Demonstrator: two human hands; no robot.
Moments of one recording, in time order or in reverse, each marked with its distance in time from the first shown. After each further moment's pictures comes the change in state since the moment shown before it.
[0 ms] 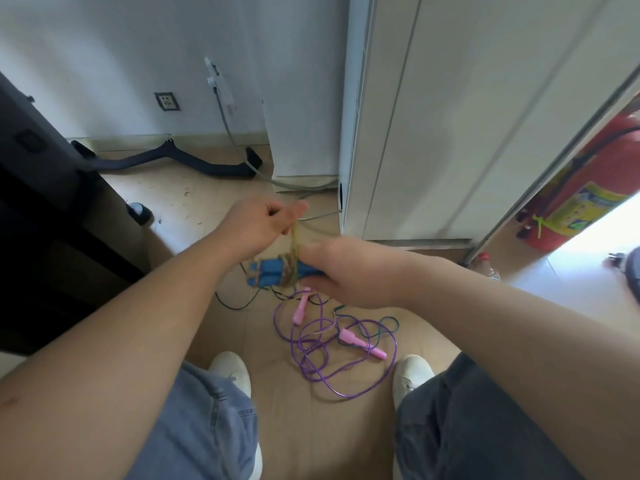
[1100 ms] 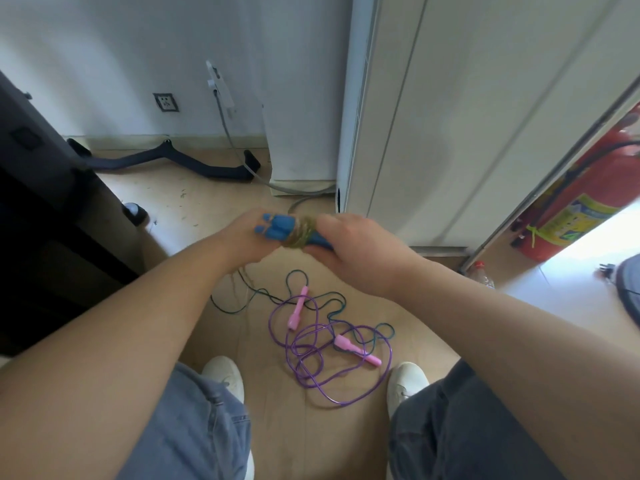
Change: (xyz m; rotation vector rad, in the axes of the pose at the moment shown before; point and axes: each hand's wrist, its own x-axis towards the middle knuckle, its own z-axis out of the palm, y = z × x) left_hand 0.001 -0.001 0.003 0.000 -0.137 -0.198; right_hand 0.006 0.014 -0.004 -0.087 0.338 0.057
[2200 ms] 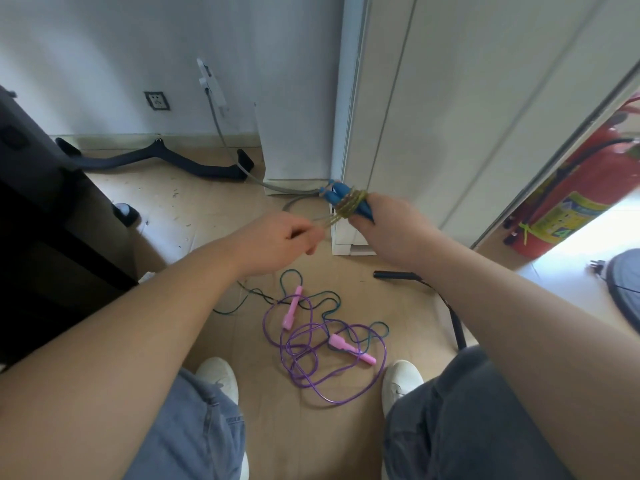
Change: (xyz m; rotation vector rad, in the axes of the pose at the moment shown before) left_hand -0.004 0.014 0.012 0.137 -0.123 0.395; right_hand -0.003 0.044 -0.021 0.050 -0.007 0.546
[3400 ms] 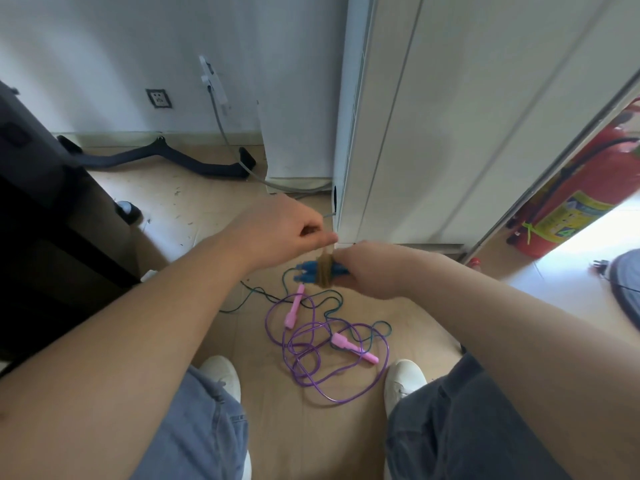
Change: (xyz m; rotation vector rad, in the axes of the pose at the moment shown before) left_hand 0.007 0.001 -0.009 0.429 0.116 0.216; right_hand -0.006 -0.007 0.039 -0.351 -0.460 -0.247
